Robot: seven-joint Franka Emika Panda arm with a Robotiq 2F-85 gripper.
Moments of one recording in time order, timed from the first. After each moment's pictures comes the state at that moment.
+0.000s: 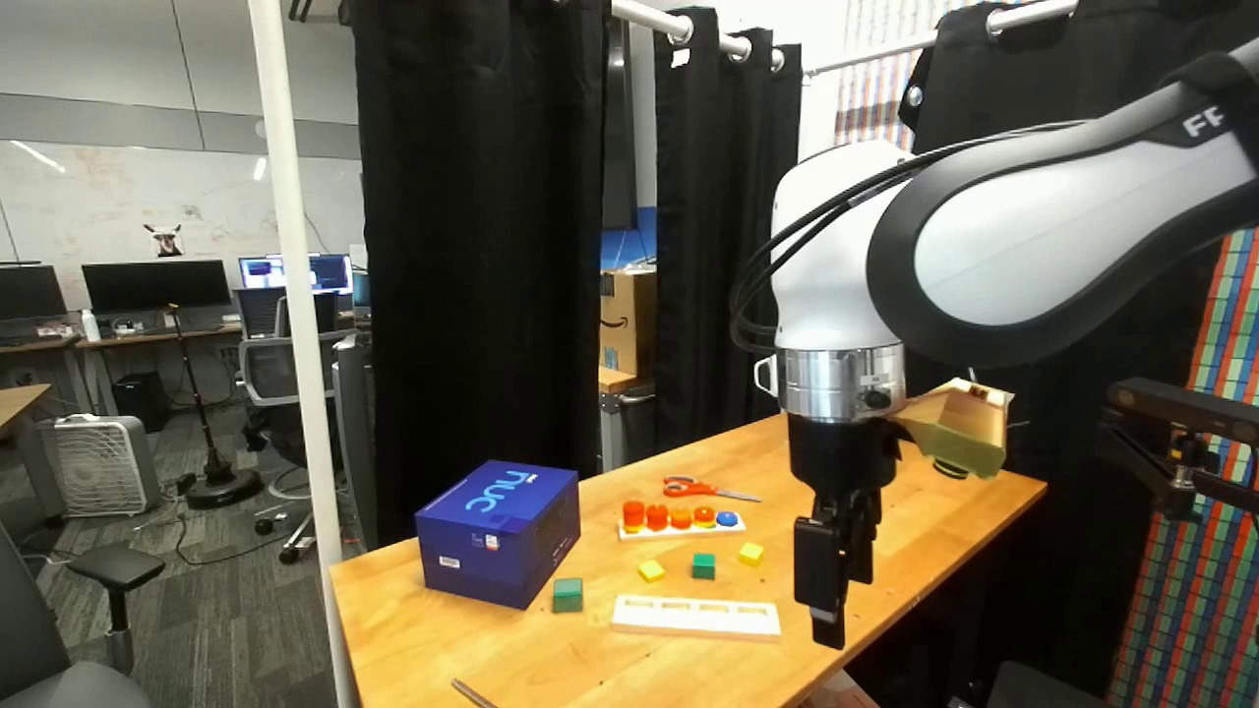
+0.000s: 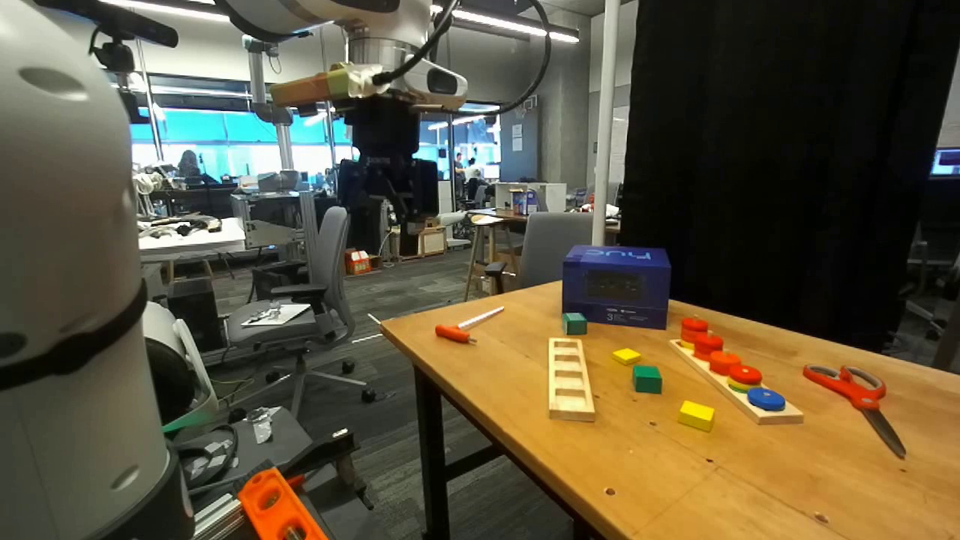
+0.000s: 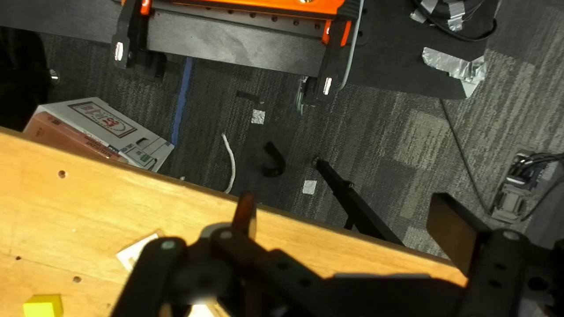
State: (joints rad) arm 0.20 -0.69 0.16 -2.79 0.14 2.01 0.05
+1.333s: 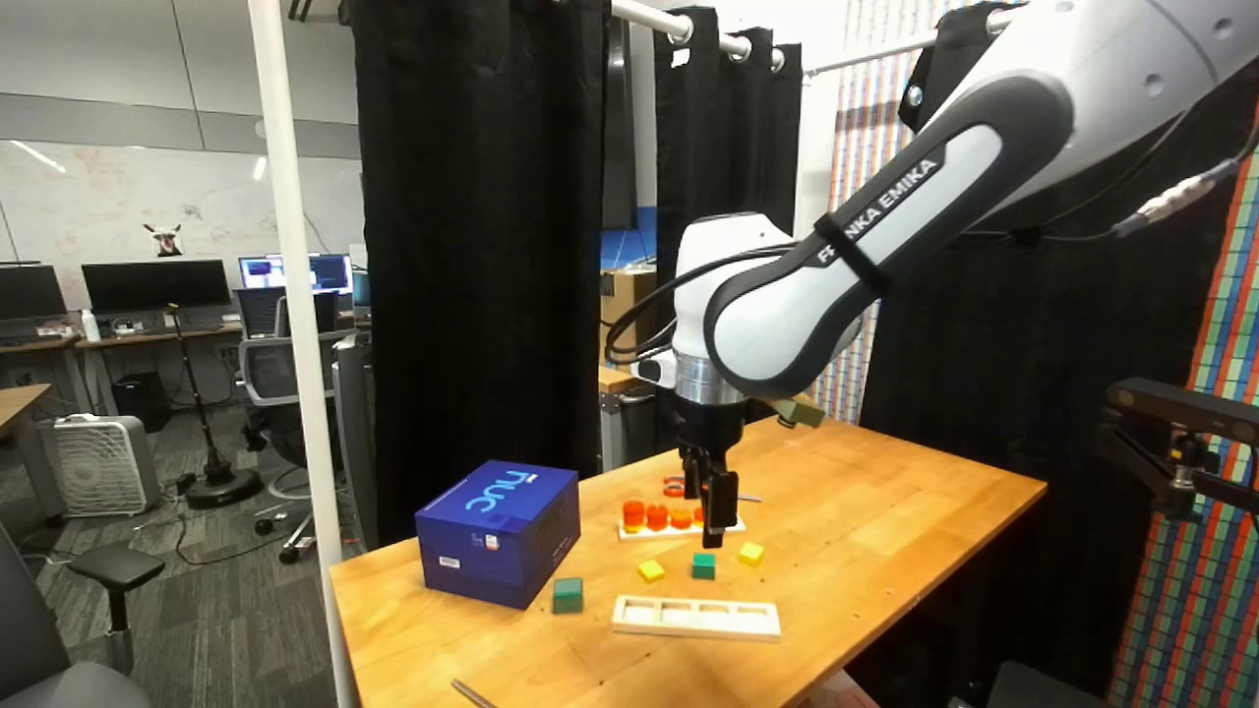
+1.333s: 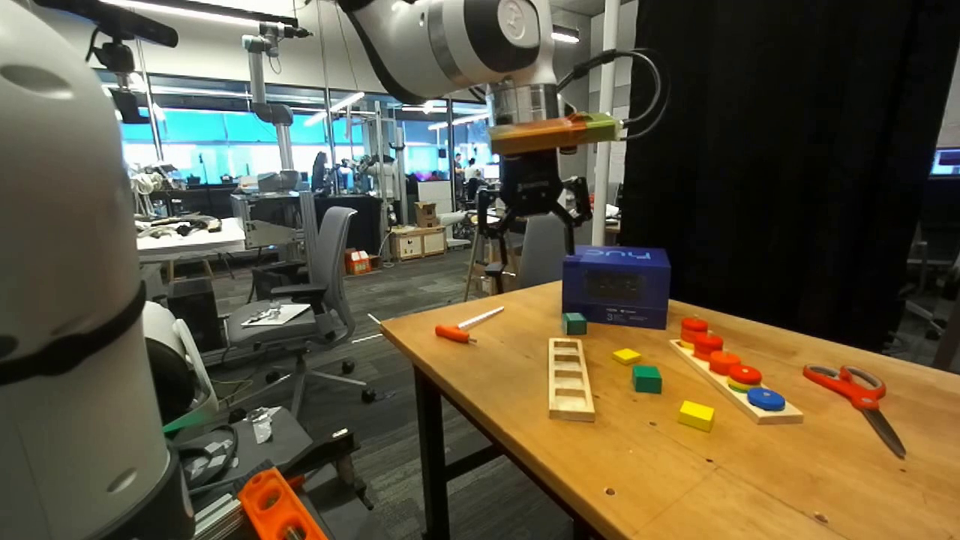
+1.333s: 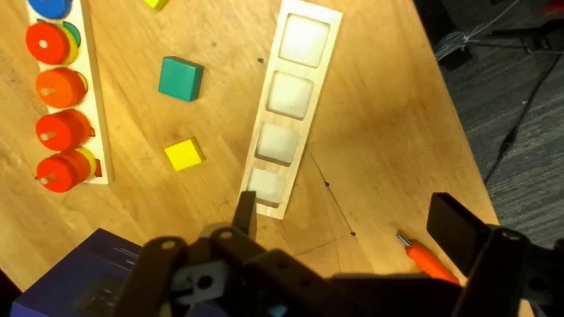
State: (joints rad) arm 0.16 -0.17 -0.04 -2.50 -0.12 2.44 -0.76
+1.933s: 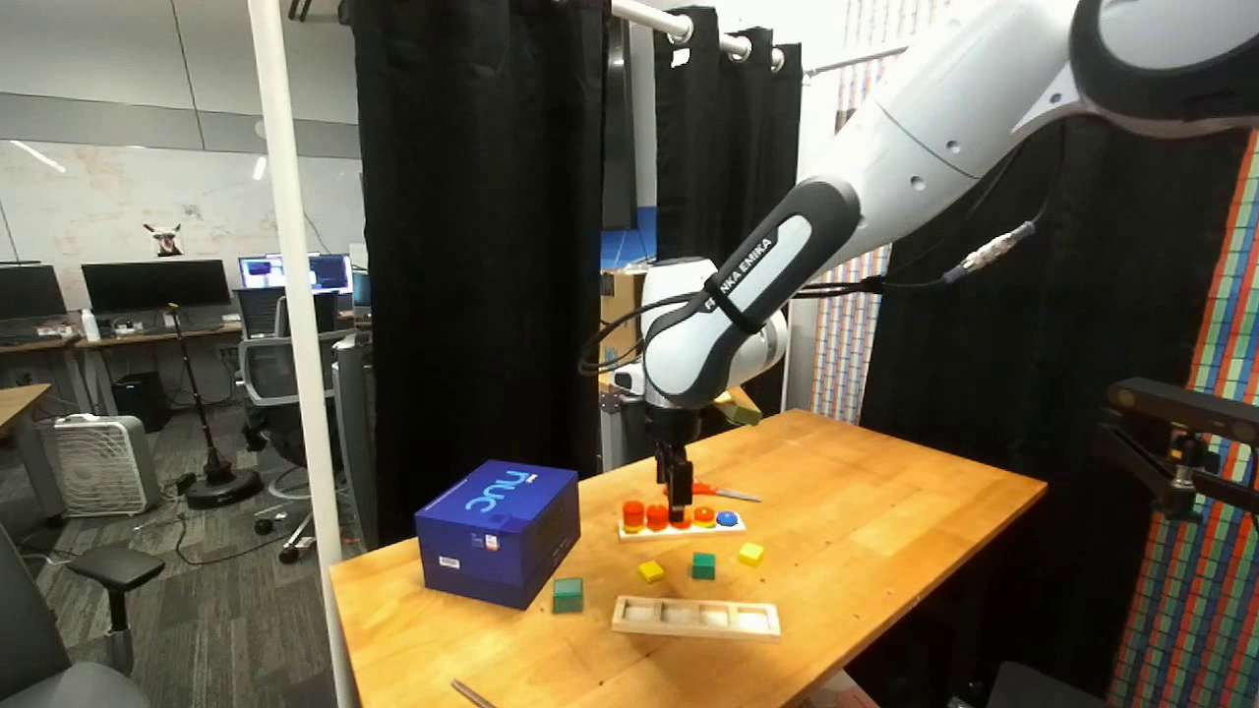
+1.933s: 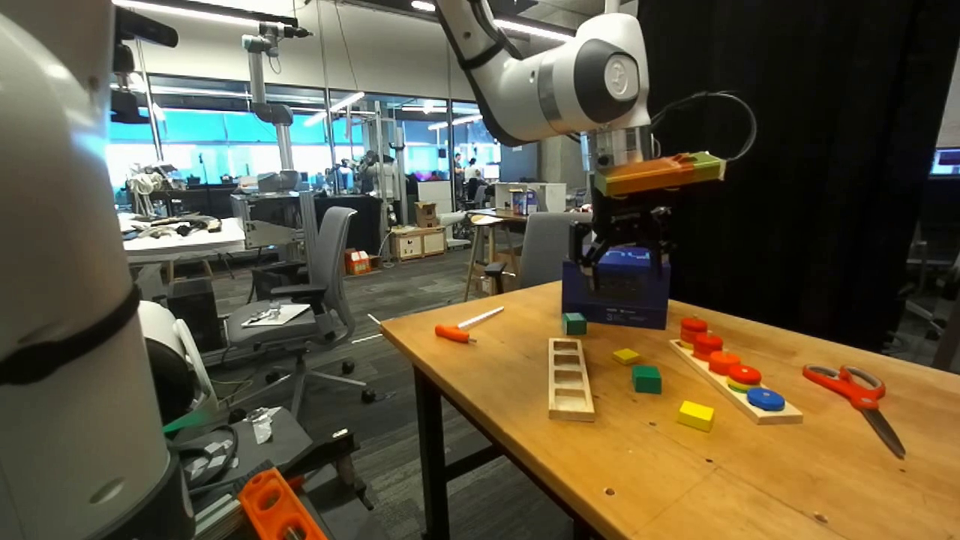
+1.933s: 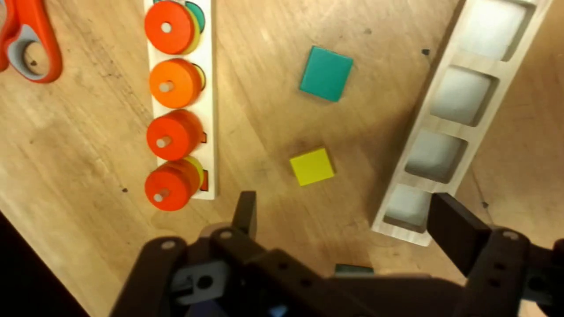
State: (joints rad) arm 0.02 0.21 -0.04 -2.16 -0.12 2.50 -0.89
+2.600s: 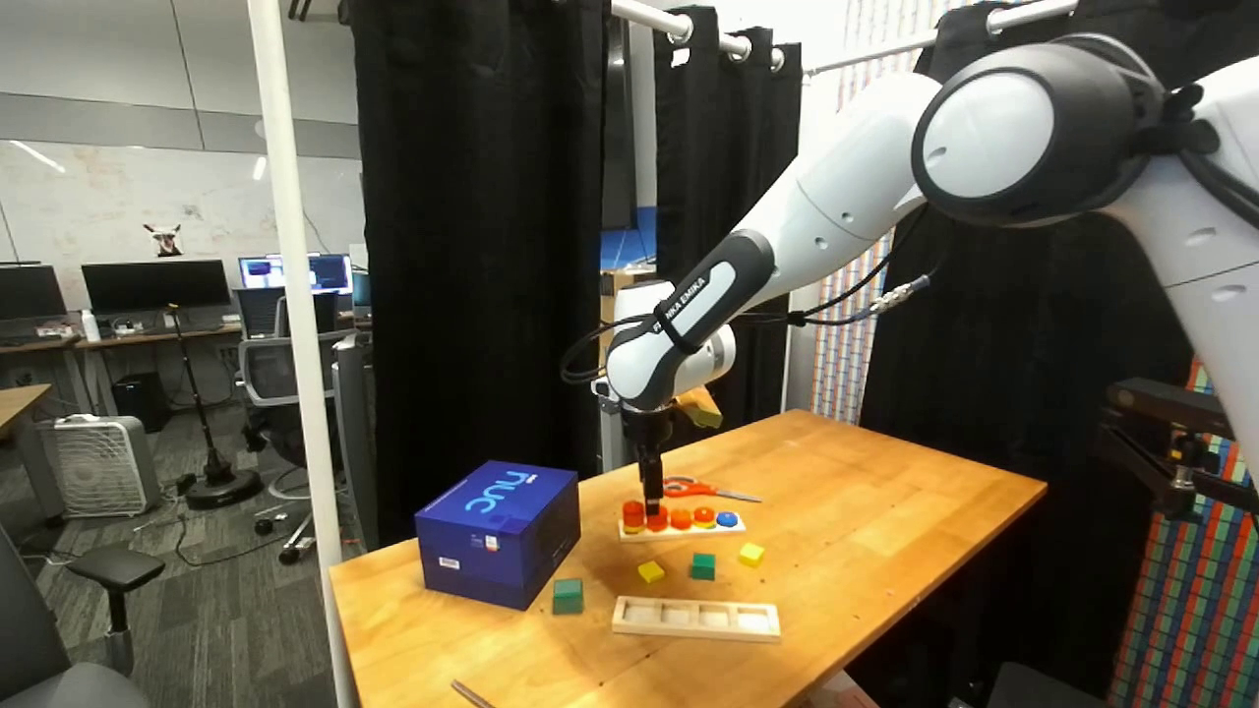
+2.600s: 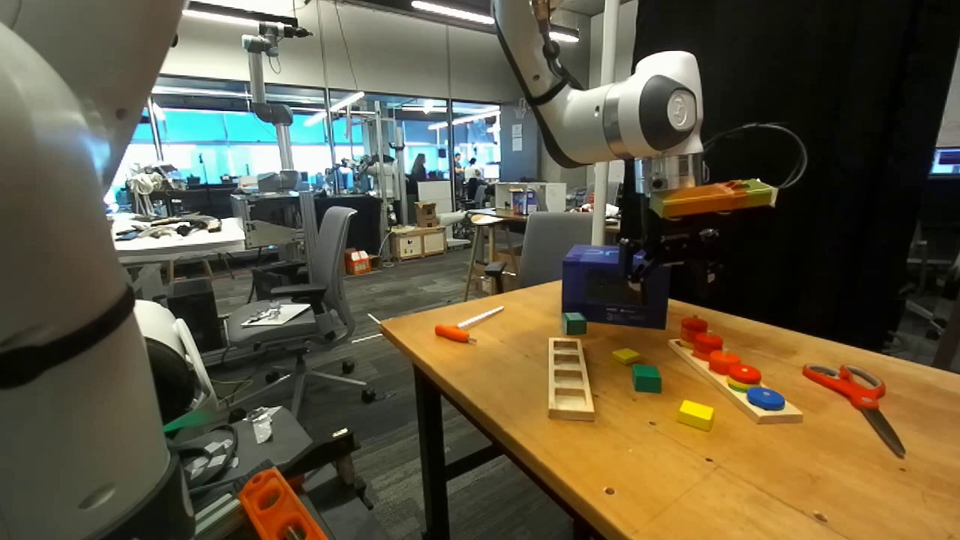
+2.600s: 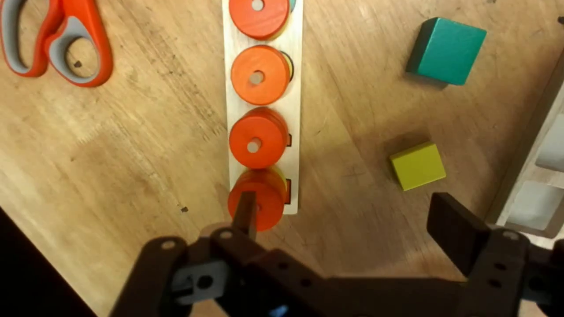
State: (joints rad) arm -0.05 0.49 -0.02 -1.82 -0.12 2.38 -0.89
